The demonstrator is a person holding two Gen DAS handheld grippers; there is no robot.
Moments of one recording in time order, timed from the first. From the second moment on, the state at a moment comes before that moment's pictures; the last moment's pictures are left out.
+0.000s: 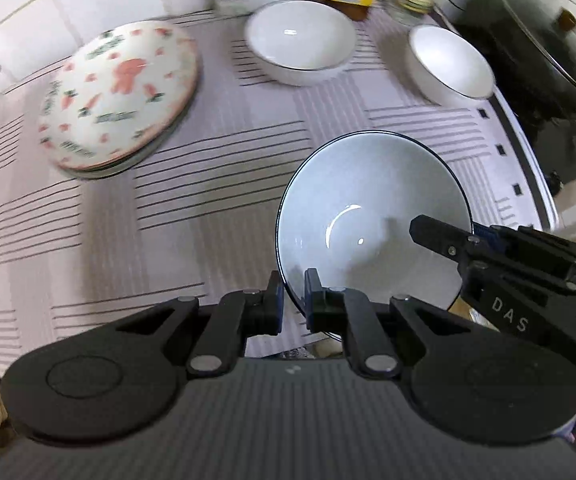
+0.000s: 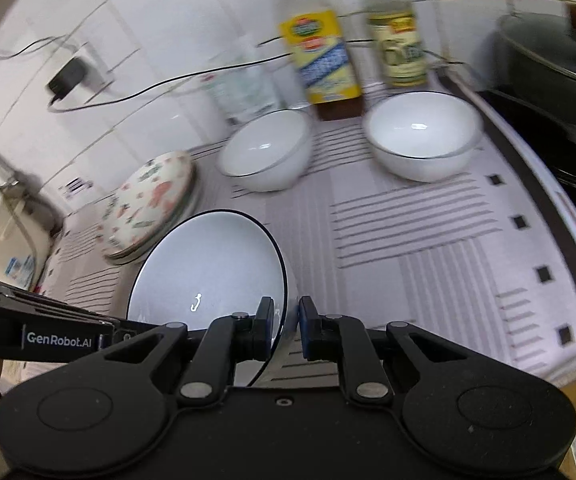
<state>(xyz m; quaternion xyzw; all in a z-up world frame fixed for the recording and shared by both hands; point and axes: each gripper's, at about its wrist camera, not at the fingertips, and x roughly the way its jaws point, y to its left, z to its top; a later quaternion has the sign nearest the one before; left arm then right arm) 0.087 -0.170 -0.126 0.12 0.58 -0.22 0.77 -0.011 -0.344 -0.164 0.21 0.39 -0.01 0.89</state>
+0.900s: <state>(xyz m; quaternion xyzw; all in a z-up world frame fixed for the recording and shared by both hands) 0.157 -0.049 -0.169 0.05 0.62 -0.05 0.78 0.111 -0.247 -0.213 0.19 0.46 0.17 0.85</state>
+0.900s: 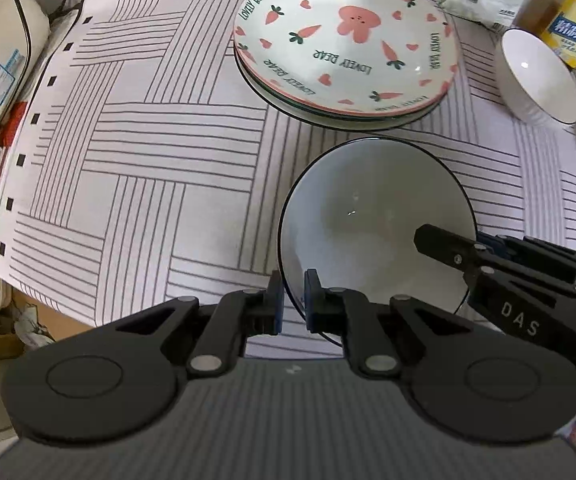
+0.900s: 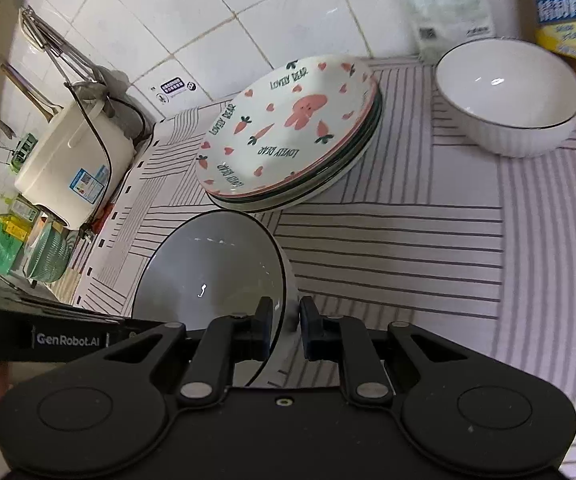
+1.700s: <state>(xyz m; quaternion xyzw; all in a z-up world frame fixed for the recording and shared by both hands) 0.132 -0.067 -0.127 0.09 0.58 -0.07 0.81 0.085 -0.272 -0.171 0.14 0.40 0.16 0.89</state>
